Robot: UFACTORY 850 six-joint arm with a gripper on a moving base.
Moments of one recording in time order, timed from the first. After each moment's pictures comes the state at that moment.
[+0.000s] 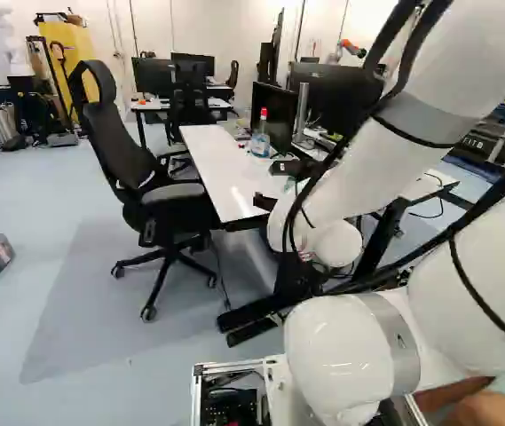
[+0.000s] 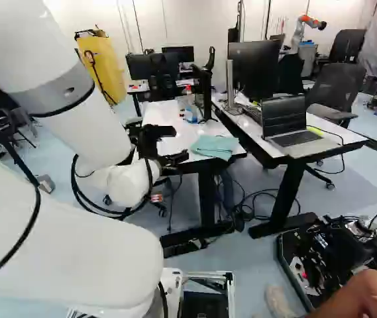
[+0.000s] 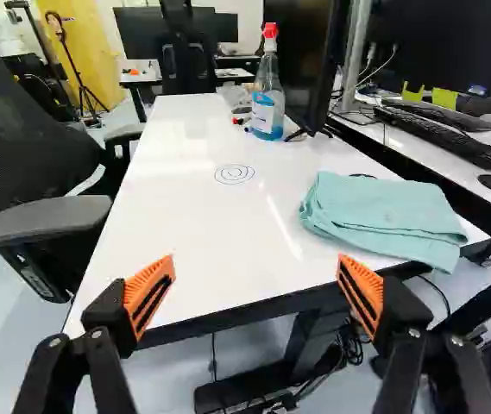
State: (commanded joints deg) arm 0.0 16.0 -5.0 0.0 50.0 0.0
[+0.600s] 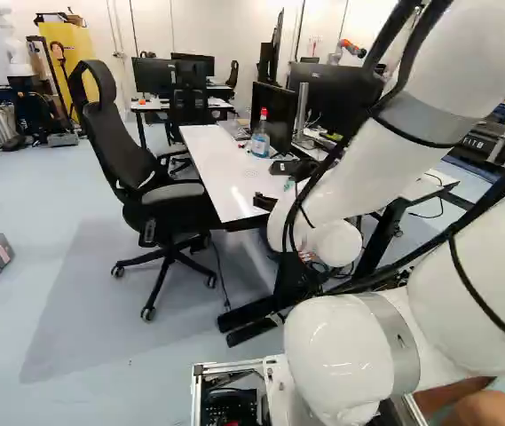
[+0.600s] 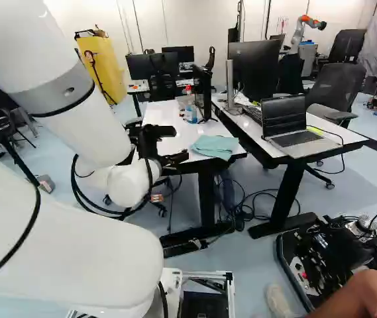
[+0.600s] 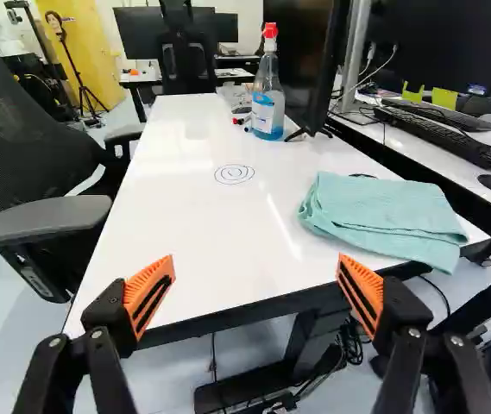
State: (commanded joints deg) arm 0.0 16.0 -5.0 0.0 50.0 0.0
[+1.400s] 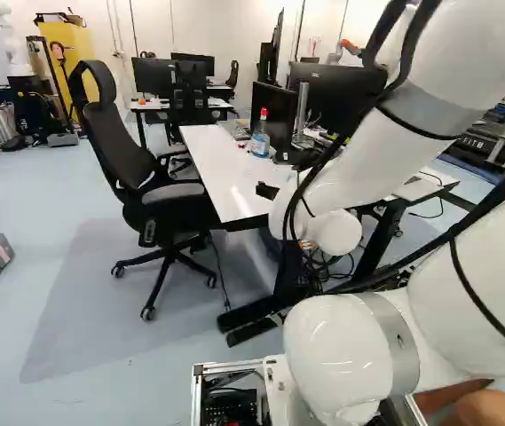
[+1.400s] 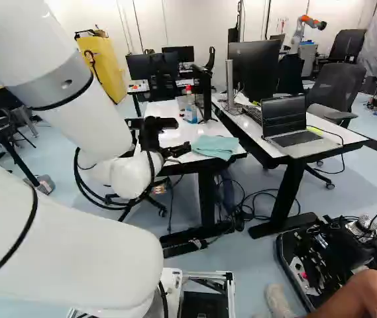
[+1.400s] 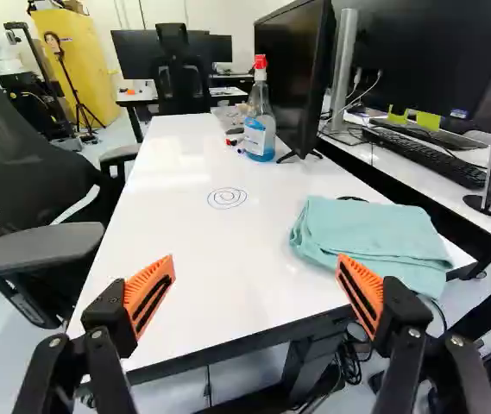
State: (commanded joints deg) arm -1.9 16.2 -8.6 0.0 50.0 0.0
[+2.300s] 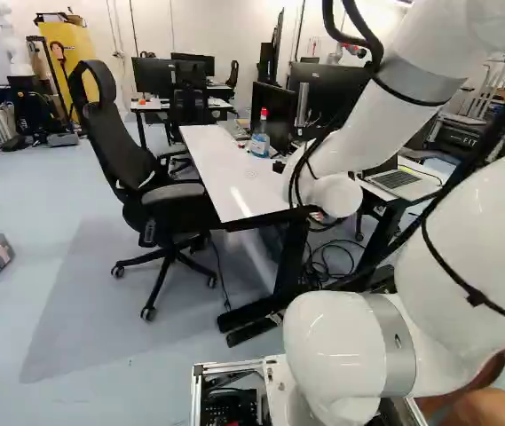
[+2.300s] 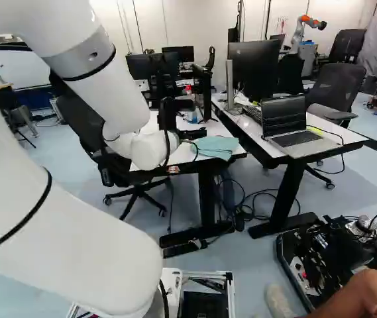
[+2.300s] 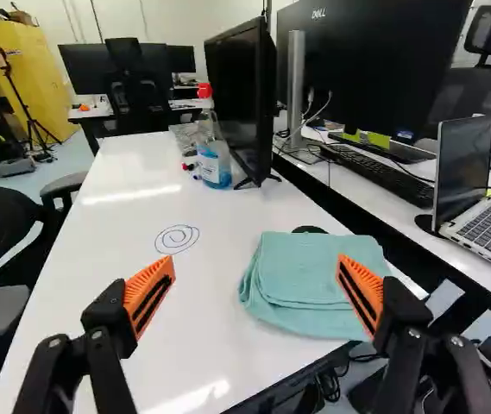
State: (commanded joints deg) arm -9.4 9.2 -19.5 0.0 46.7 0.0
